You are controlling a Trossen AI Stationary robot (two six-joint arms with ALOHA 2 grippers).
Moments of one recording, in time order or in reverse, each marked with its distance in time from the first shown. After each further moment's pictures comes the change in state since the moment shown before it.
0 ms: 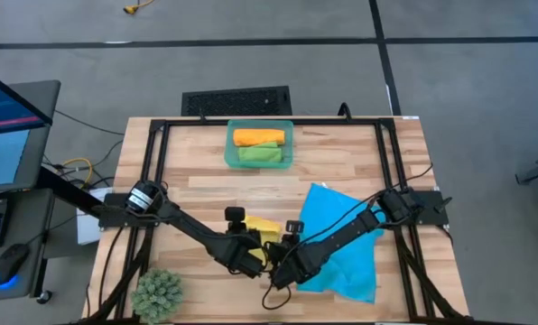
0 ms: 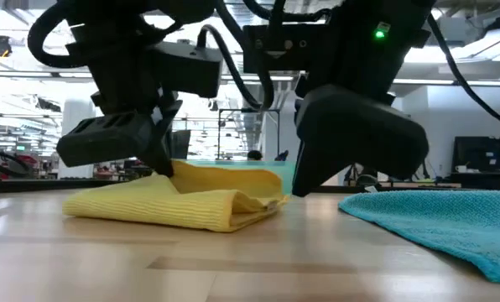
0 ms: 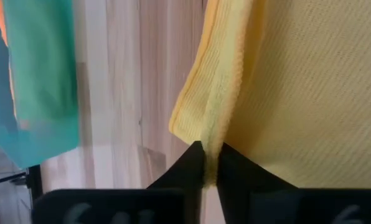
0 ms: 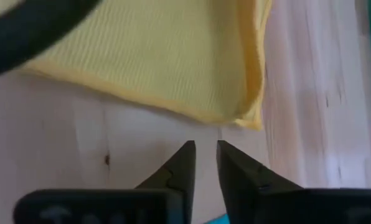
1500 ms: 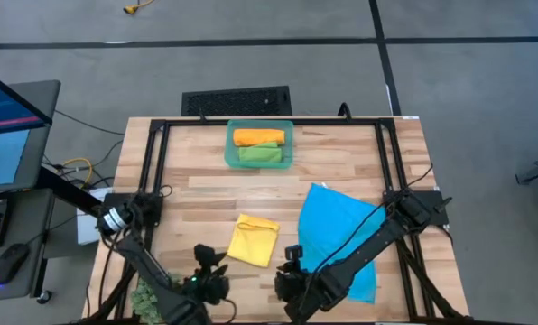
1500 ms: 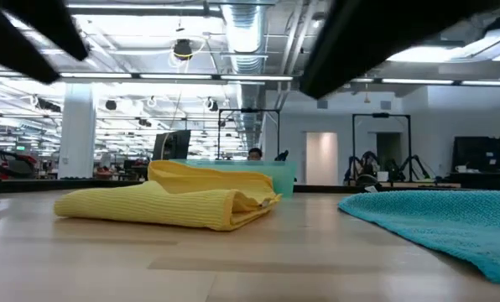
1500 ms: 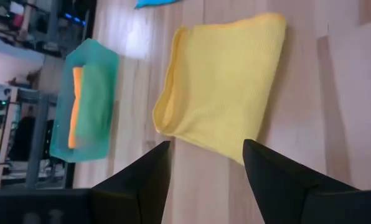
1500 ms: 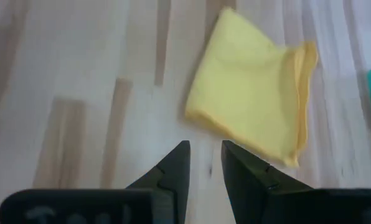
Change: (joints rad) left arm -0.422 -0.010 0.145 -0.303 -0.214 -0.377; right arm 0.181 -0.098 0.019 0.190 0.039 -0.186
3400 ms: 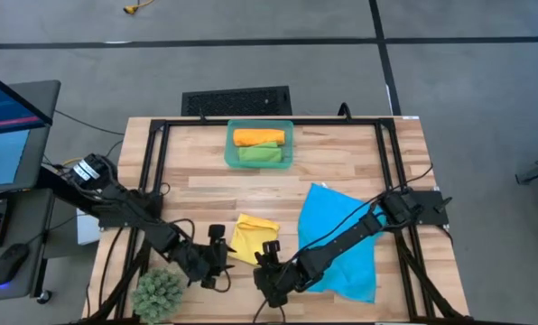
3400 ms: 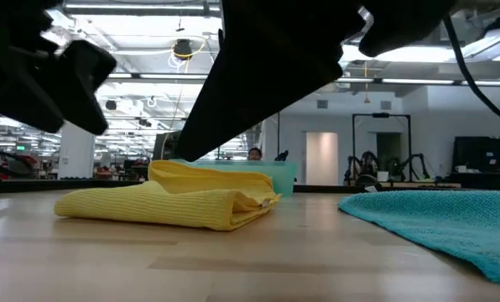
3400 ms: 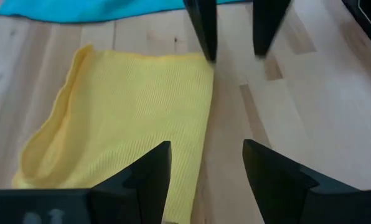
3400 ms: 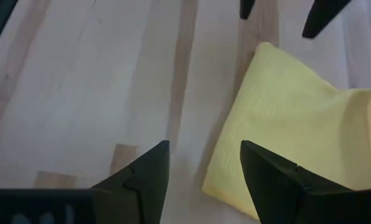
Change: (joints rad) left arm 0.202 -0.508 -0.850 1.352 0.391 0.536; right arm -0.148 0.101 0.002 0.284 -0.232 -0.154
